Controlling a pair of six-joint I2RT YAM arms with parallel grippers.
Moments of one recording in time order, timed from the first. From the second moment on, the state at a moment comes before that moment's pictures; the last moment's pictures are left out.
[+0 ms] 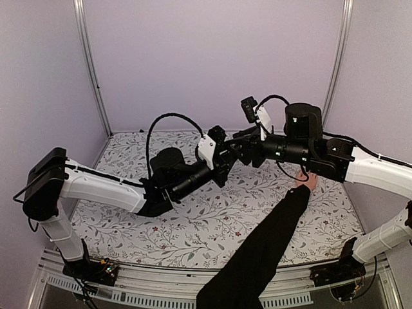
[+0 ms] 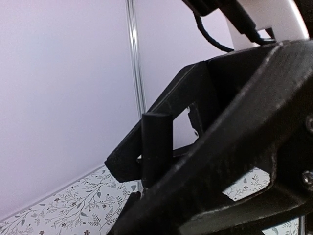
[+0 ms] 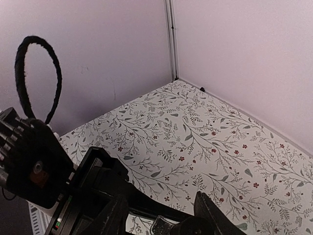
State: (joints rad) left arm -1.11 1.73 1.00 0.91 -0.20 0.12; right arm 0.93 1.32 1.14 -0.06 -0.07 0.10
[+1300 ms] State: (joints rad) left arm -0.98 1.71 0.98 1.06 1.01 -0.20; right arm 0.94 1.18 1.14 -0.26 -0.79 -0.23
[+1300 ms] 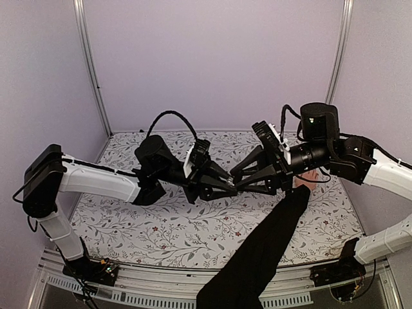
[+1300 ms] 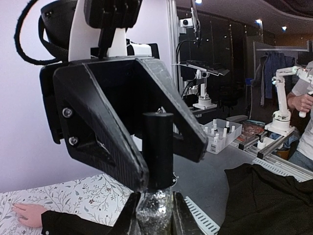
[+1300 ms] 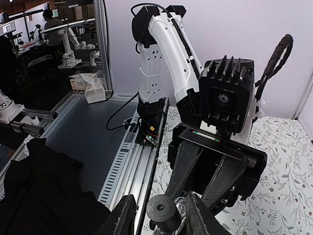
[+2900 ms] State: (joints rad) left arm -1.06 1.63 0.95 0.85 0.04 0.10; right arm 0.90 1.27 1.12 -0.06 -0.21 0.02
